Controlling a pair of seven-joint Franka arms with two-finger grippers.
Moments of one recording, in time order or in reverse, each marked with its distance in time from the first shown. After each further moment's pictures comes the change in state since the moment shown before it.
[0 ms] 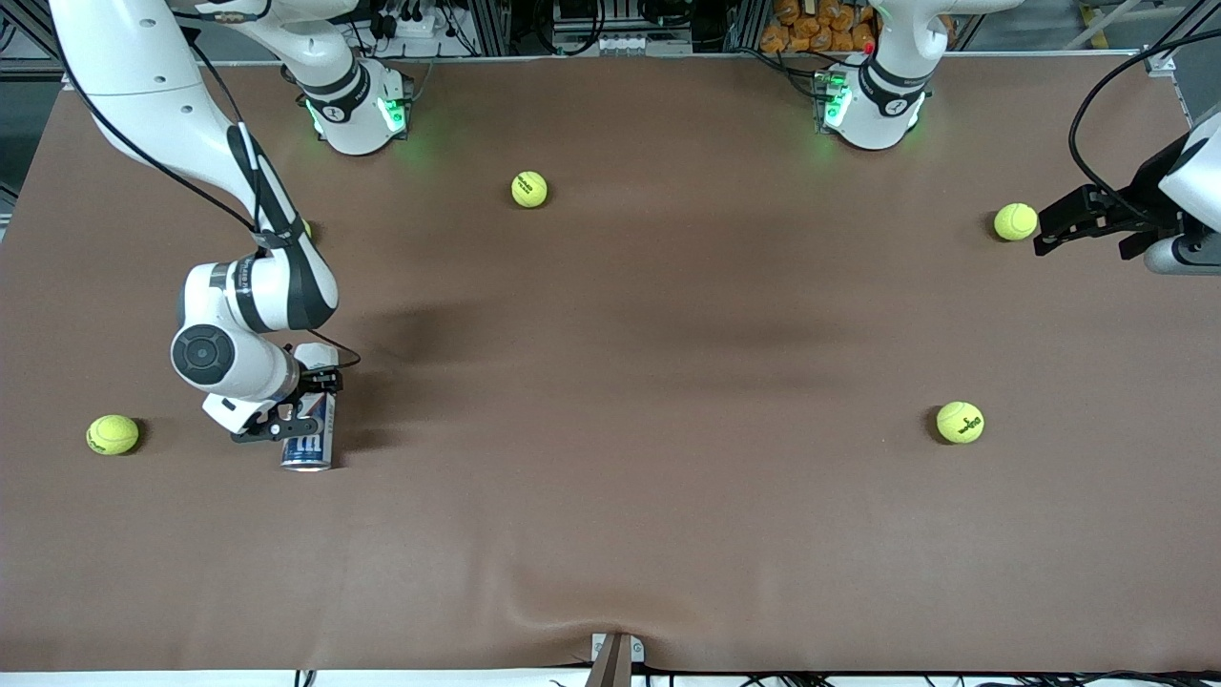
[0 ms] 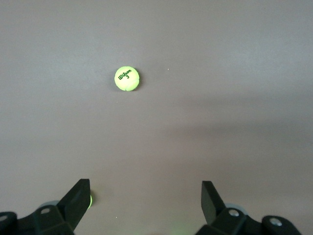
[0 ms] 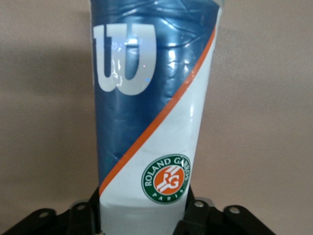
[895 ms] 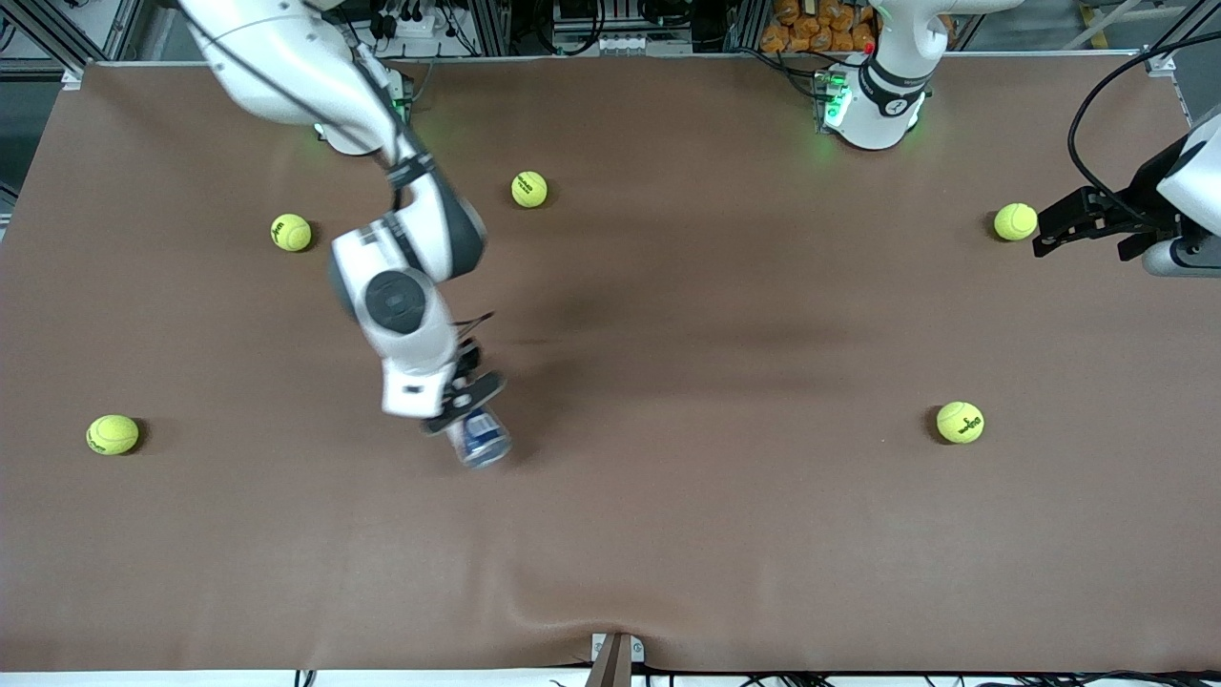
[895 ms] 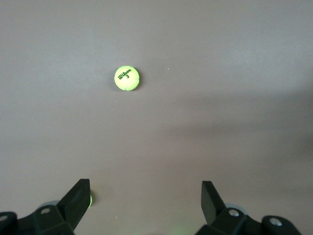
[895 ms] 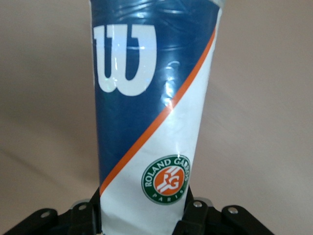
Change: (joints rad) left arm 0.000 0.003 0.000 0.000 0.000 0.000 0.000; right arm 0.390 0.000 0.063 0.240 -0.001 -0.140 -0.176
